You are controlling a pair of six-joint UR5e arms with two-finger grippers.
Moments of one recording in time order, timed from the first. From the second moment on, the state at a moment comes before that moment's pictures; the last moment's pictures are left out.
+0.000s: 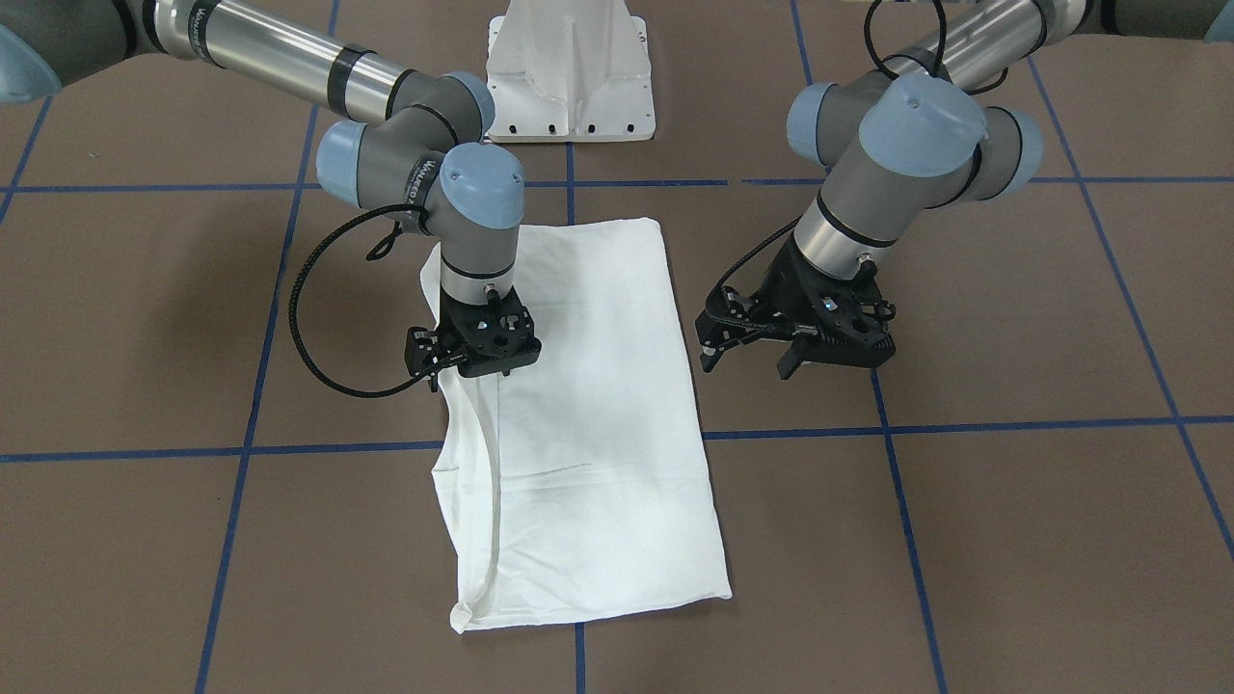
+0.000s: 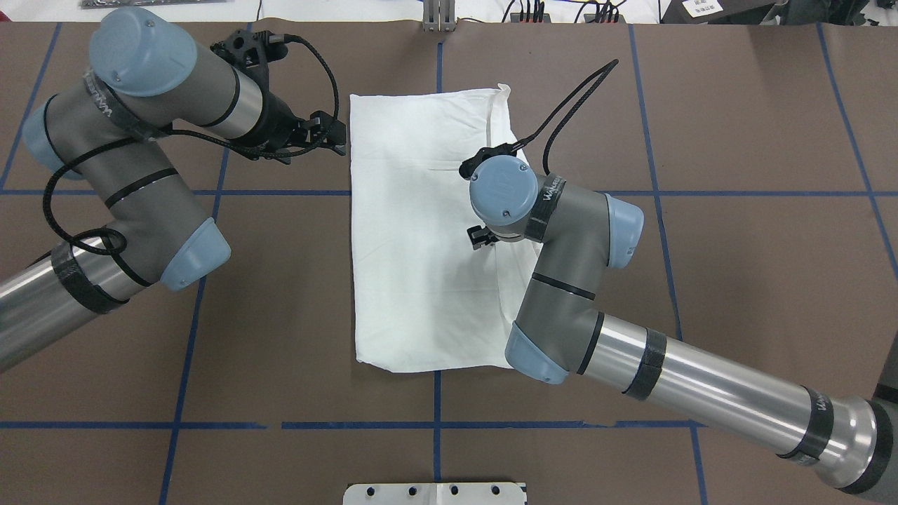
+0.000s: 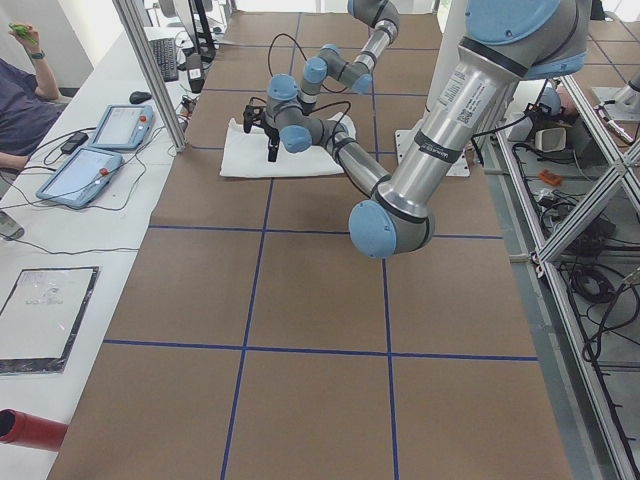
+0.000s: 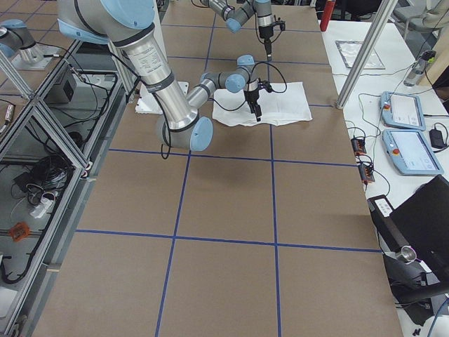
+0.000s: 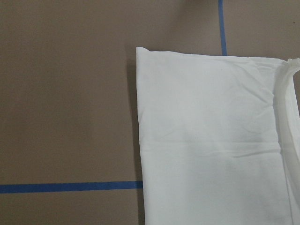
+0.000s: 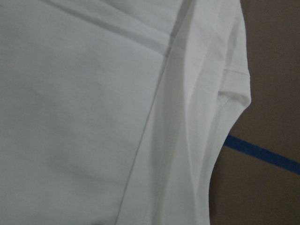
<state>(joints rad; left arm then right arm) -0.81 -2.15 -1.62 -1.99 -2.03 -1.17 0.53 -0.84 1.43 -1.54 1.62 0.81</state>
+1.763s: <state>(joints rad) -0.81 -2.16 -1.61 -1.99 -2.03 -1.18 0.61 -0.96 1.52 -1.55 1.65 0.73</state>
